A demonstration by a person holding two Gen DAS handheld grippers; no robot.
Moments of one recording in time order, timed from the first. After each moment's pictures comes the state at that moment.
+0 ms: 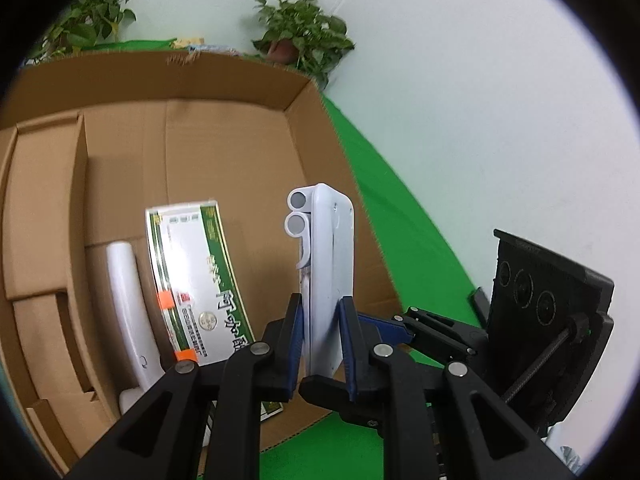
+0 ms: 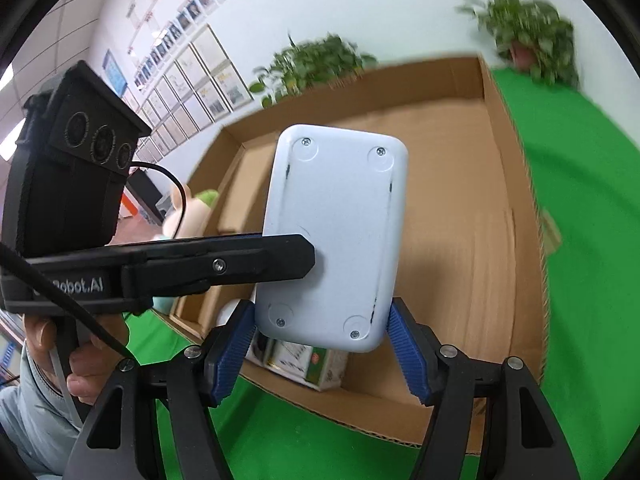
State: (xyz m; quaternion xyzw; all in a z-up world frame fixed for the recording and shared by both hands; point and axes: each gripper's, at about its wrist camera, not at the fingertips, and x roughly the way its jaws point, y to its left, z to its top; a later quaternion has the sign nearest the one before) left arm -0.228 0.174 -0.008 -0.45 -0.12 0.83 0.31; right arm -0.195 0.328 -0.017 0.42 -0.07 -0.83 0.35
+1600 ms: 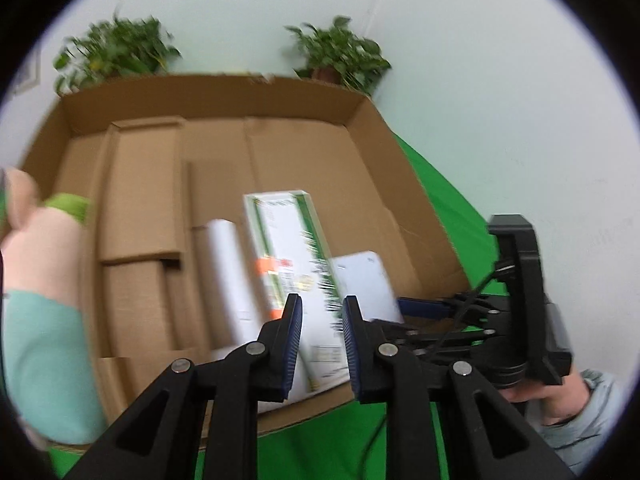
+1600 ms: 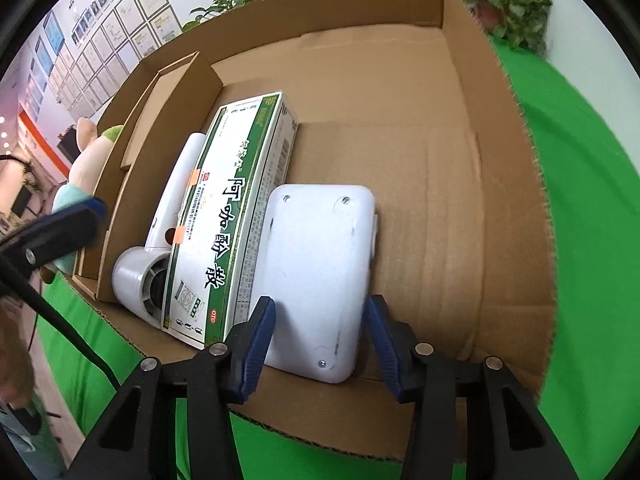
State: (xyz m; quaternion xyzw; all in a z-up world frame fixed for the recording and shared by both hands) left arm -0.184 0.123 -0.004 -0.39 -0.06 0.90 0.20; right arm -0.210 0.312 -0.059 0.49 0.02 -0.84 0.23
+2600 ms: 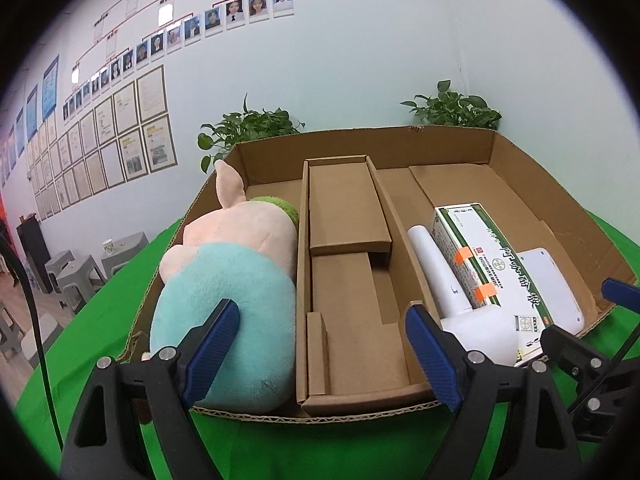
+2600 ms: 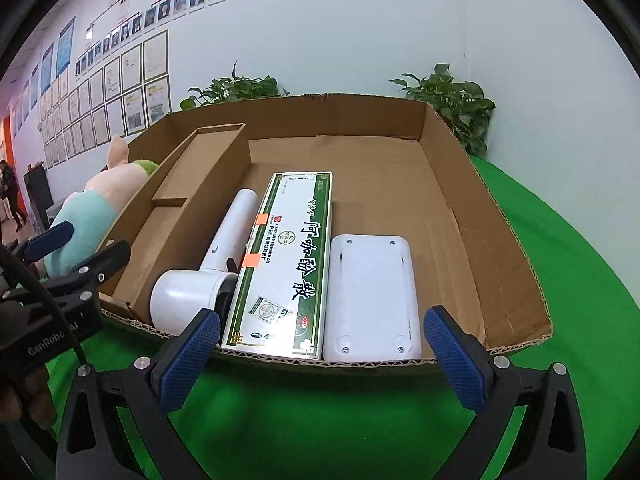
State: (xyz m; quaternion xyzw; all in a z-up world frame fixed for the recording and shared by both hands) left arm -0.129 0.069 -0.055 -0.22 0.05 0.97 -0.06; right arm -0.121 0.248 -0.062 0.28 0.05 -0.95 0.14
